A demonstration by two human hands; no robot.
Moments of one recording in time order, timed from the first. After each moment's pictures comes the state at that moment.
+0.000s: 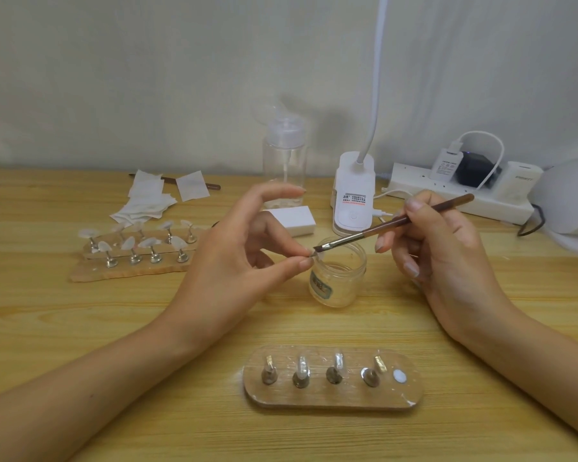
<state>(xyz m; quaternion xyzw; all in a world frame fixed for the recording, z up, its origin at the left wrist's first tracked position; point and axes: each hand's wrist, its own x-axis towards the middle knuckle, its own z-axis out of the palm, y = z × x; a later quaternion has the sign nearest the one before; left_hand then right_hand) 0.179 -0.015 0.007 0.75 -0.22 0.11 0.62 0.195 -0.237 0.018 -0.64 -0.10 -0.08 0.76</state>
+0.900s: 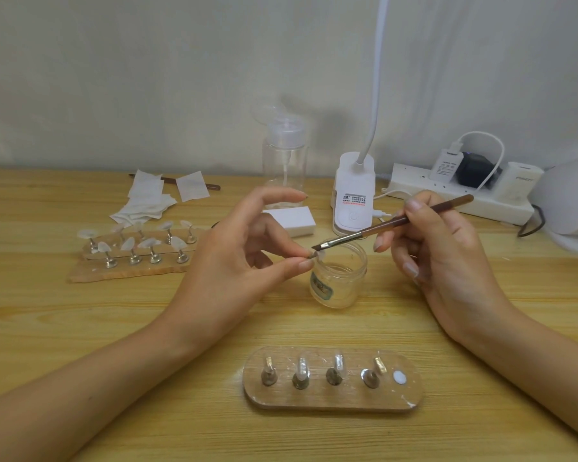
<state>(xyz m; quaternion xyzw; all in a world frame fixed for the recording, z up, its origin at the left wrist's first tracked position) 0.178 -0.015 0.008 0.75 -0.21 0.11 0.61 0.195 -0.236 0.019 -0.64 -0.10 -0.08 0.76</state>
